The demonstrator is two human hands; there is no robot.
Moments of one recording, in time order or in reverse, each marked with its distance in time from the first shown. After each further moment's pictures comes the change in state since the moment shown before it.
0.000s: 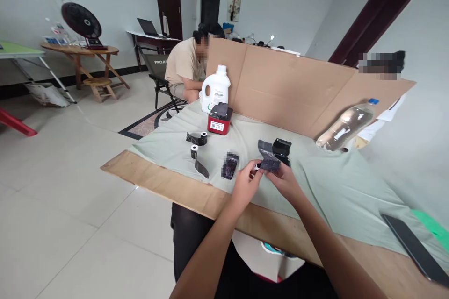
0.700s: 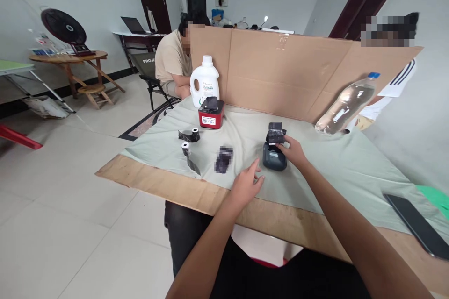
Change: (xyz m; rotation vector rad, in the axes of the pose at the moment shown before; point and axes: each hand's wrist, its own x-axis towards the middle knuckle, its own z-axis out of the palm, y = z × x) left_hand -0.013 -0.021 0.021 0.406 -0.300 -0.101; right_hand 0.074 0.105 -0.107 -0.546 0.230 -0.100
